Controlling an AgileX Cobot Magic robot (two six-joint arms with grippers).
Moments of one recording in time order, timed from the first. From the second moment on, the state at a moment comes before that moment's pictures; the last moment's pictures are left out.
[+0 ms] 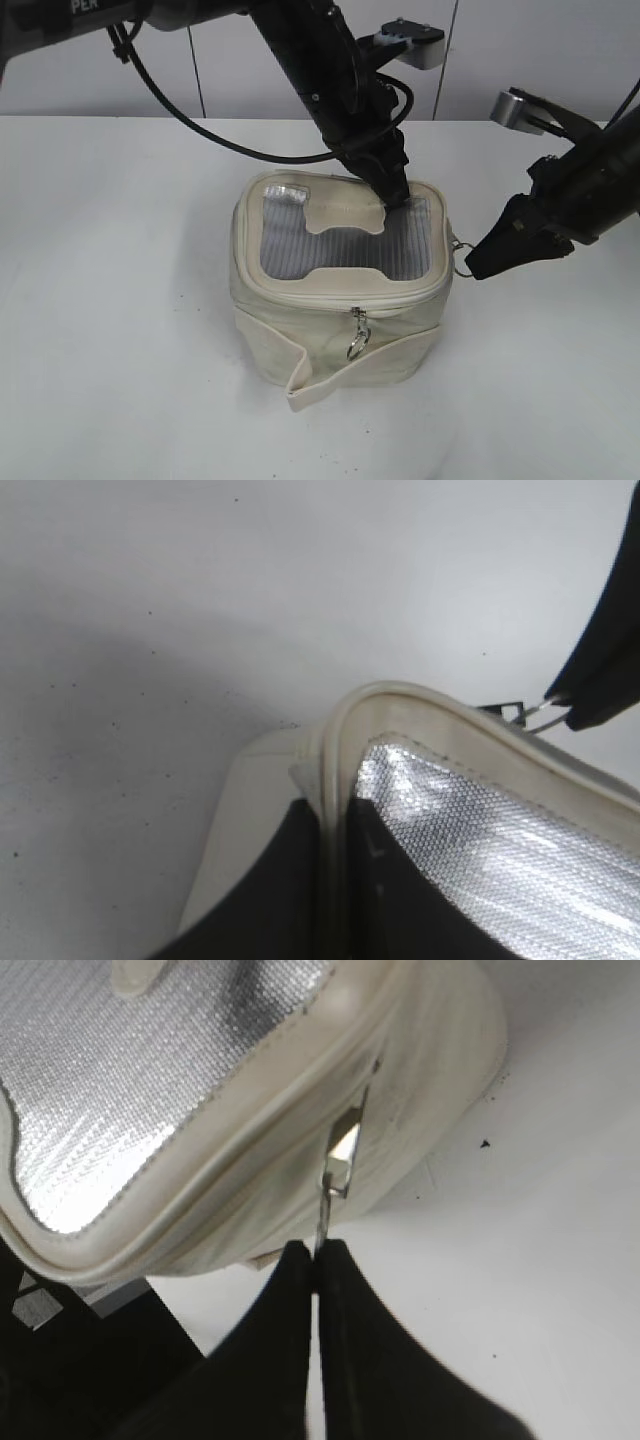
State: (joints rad) left arm -0.68 2.29 -2.13 -0.44 1.24 0.66; right arm 0.13 1.72 -1.01 0.75 0.95 -0.94
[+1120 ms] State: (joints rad) left arm -0.68 2.29 -2.13 -0.44 1.24 0.63; right arm 0.54 1.54 -0.93 0.67 0.97 -0.73
